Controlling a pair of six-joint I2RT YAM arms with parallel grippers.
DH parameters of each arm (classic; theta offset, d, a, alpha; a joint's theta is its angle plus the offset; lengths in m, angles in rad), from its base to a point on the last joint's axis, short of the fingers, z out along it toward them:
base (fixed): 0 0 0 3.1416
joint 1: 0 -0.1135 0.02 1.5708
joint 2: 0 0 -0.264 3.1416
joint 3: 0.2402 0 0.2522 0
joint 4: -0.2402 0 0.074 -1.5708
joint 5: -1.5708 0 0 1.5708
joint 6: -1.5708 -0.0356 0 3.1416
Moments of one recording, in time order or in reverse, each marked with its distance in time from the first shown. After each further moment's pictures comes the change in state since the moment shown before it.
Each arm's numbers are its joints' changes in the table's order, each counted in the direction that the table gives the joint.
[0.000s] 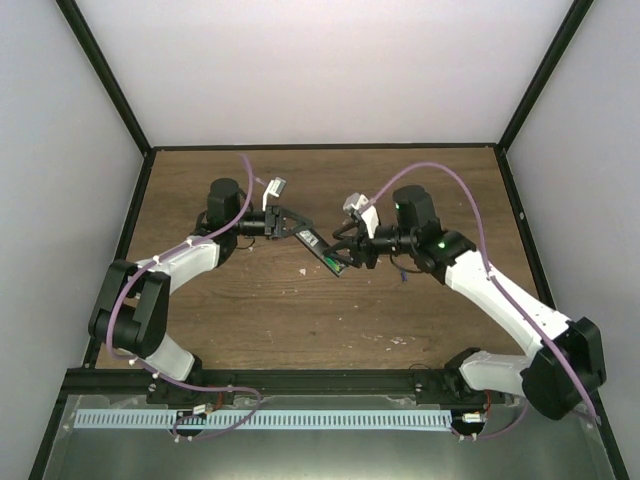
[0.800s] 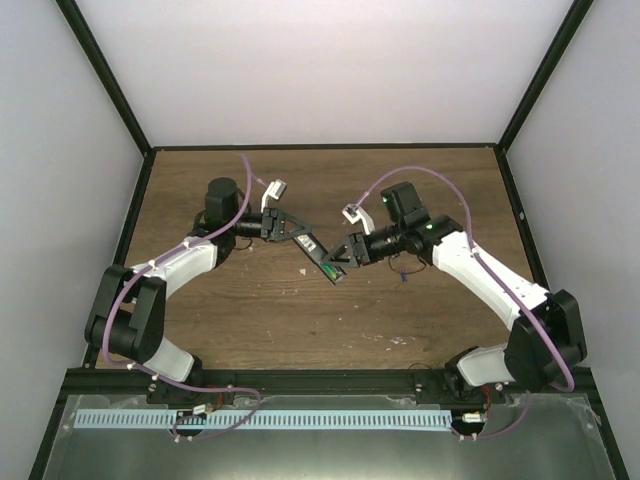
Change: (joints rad) left arm 0.000 -0.035 0.000 -0.031 -0.090 -0.012; right arm 0.039 0.183 0.154 -0.325 0.153 -0.385
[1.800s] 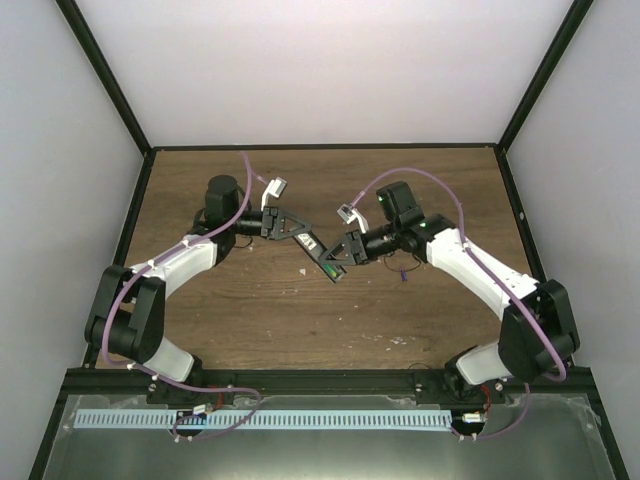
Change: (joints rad) left arm 0.000 0.000 0.023 -0.035 -0.002 -0.045; right arm 0.000 0.053 -0.019 0.069 0.118 -0.065
